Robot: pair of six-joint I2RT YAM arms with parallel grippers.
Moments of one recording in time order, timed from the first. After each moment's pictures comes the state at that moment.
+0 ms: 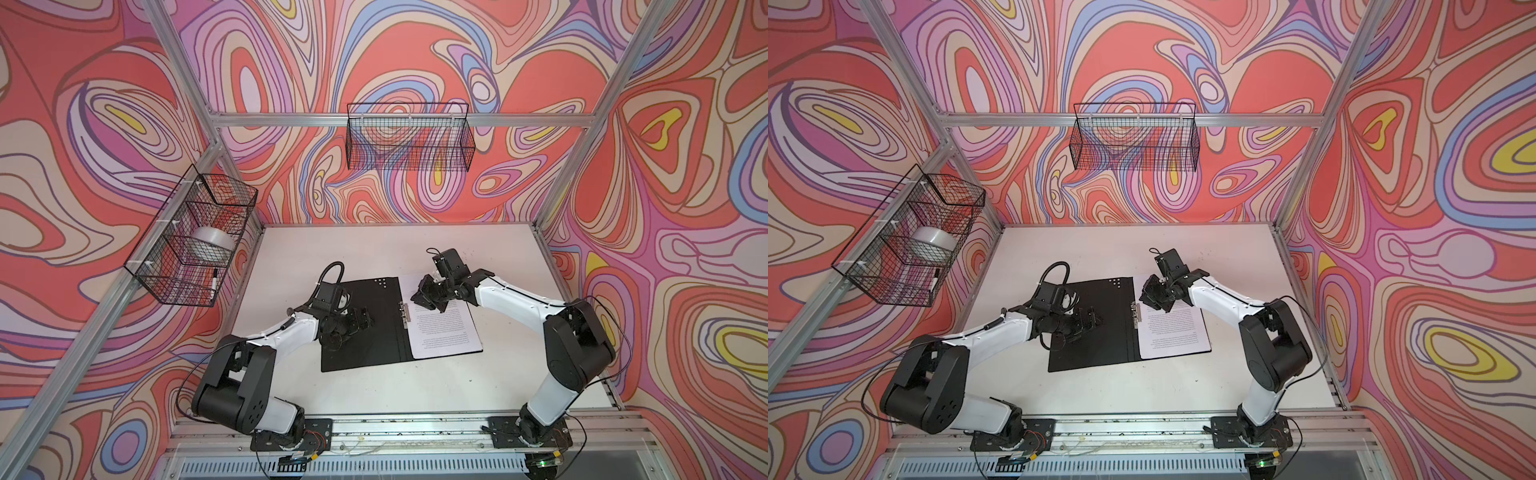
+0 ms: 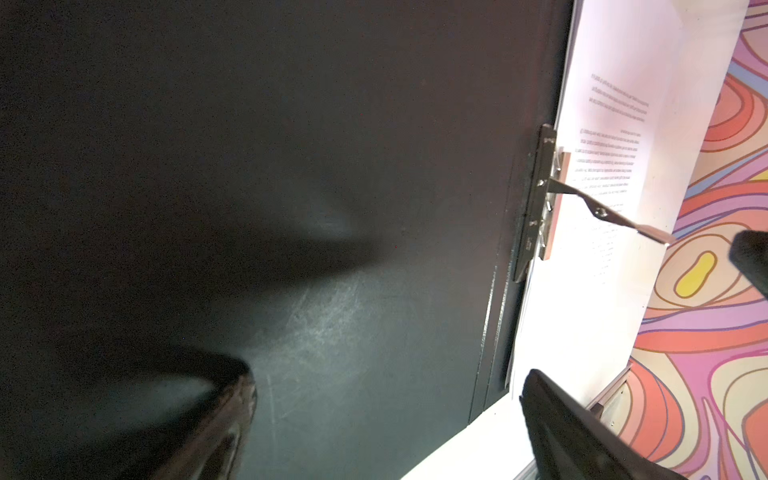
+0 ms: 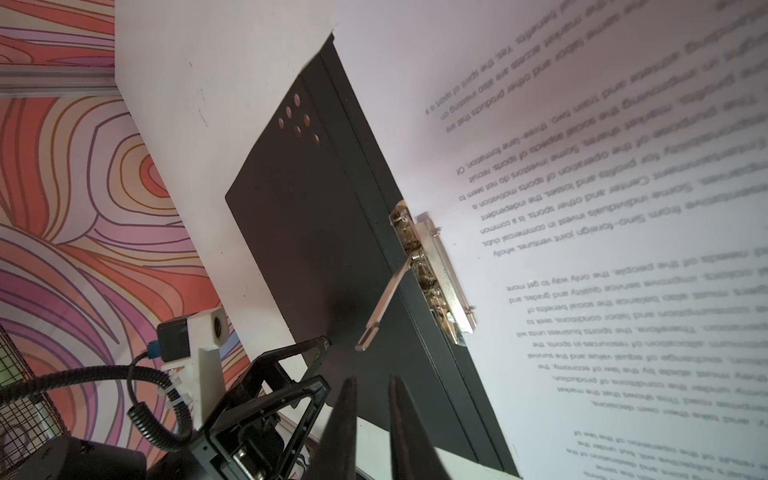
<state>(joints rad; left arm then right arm) -0.31 1.44 0.67 -0.28 0.43 -0.69 0.54 1.72 1.20 -0.42 -0.39 1.16</state>
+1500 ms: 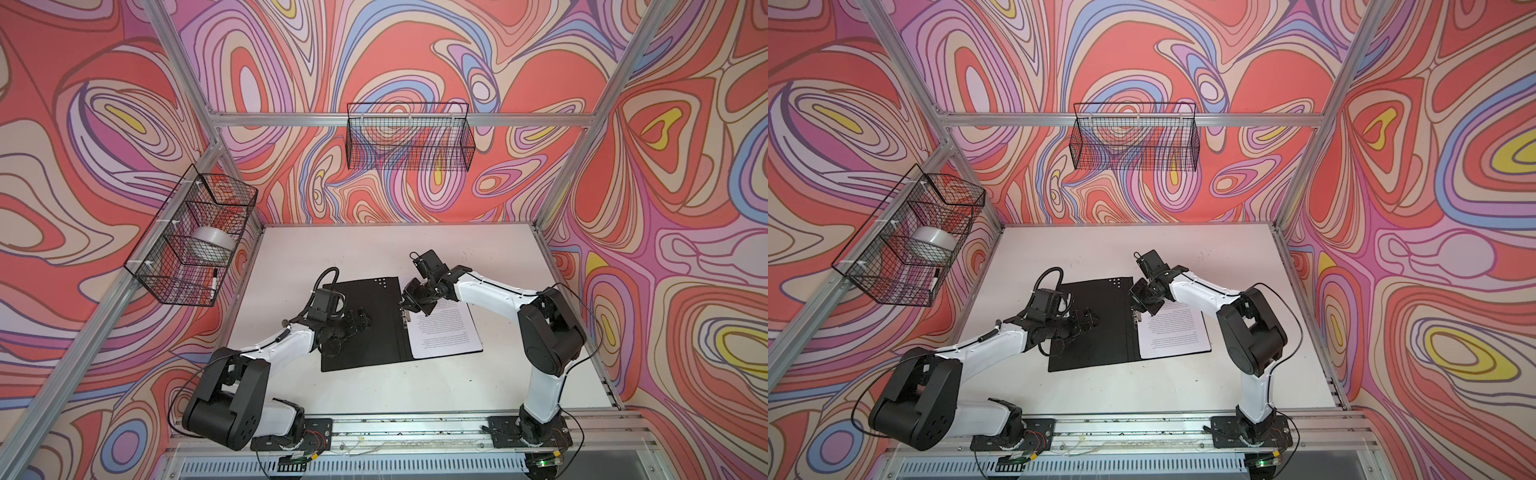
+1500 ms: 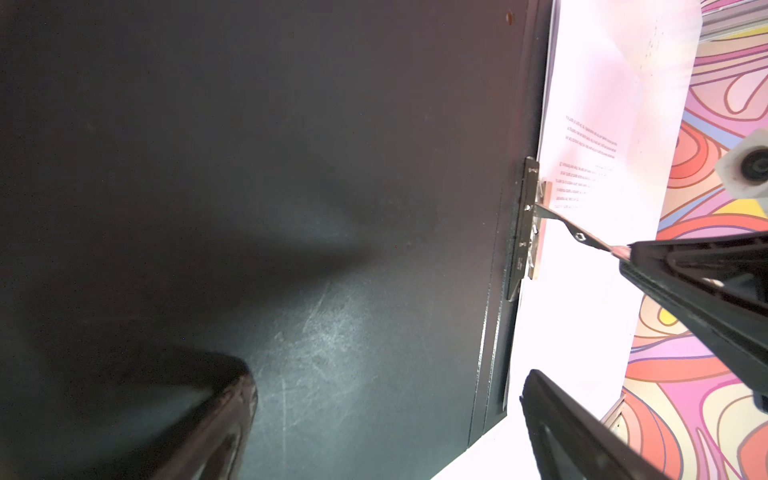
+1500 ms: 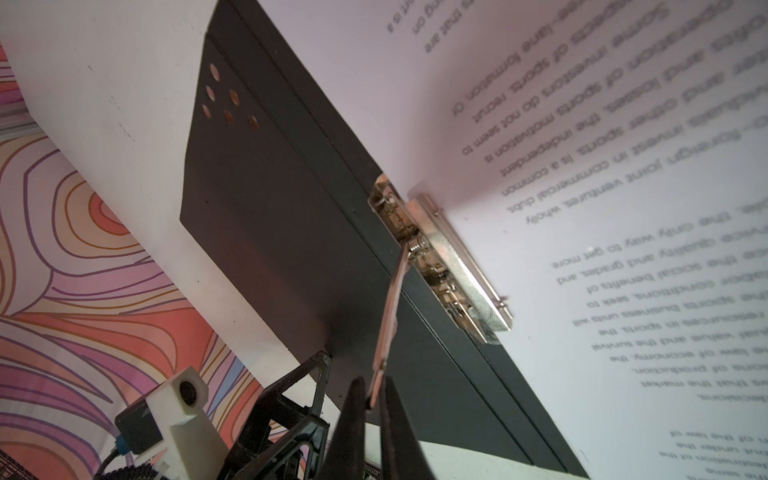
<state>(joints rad) -0.31 1.37 0.58 -0.16 0.38 -0.75 0.61 1.88 1.34 -0.52 -0.36 1.32</state>
